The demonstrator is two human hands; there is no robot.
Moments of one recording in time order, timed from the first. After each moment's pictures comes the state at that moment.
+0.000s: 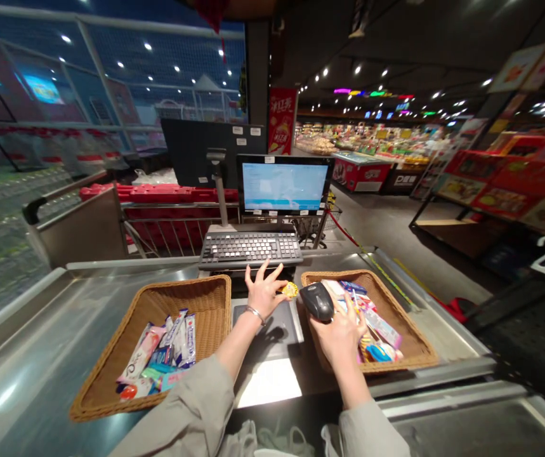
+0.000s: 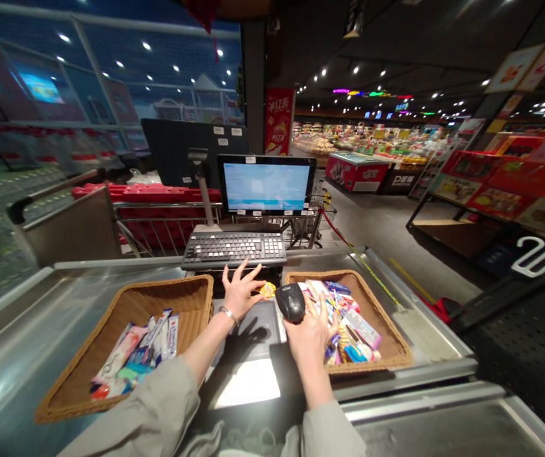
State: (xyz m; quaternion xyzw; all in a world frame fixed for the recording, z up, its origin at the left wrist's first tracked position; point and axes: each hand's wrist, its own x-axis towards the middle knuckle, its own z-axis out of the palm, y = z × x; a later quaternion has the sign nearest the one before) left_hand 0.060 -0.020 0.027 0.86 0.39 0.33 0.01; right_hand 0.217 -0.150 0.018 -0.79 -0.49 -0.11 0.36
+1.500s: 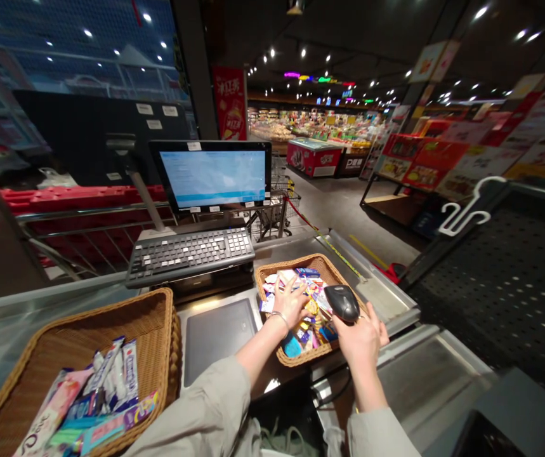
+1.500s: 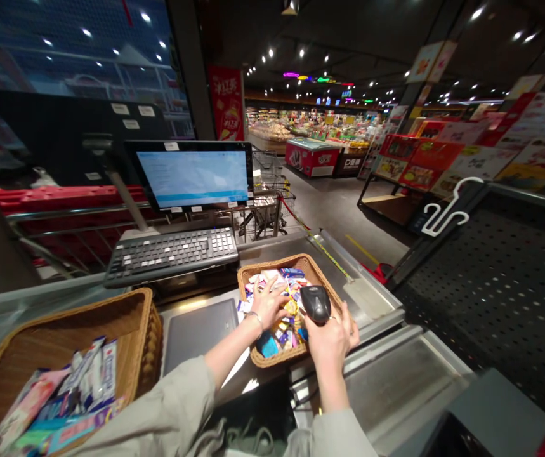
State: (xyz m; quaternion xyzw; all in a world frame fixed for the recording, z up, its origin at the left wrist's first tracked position) left_hand 0.242 -0.066 -0.044 0.95 0.22 0.20 0.10; right_hand 0.347 -0.219 -0.018 -0.87 -0.28 -0.15 0.37
